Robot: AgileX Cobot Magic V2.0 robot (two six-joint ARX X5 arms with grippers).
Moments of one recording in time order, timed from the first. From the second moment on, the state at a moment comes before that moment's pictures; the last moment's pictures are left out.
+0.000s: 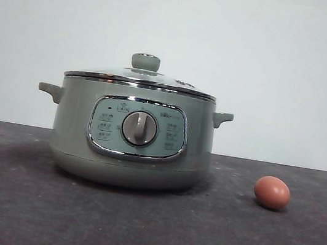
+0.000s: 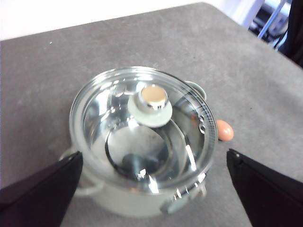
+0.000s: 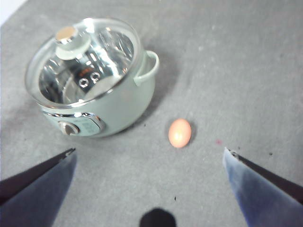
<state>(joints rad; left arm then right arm) -0.23 1.12 1.29 -0.73 0.41 0.05 -0.03 0.77 1.11 -1.00 -0.45 -0.09</state>
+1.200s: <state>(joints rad) -0.44 1.79 1.66 -0.69 0.23 0.15 -0.03 0.84 1.11 -1.02 -0.45 -0.09</state>
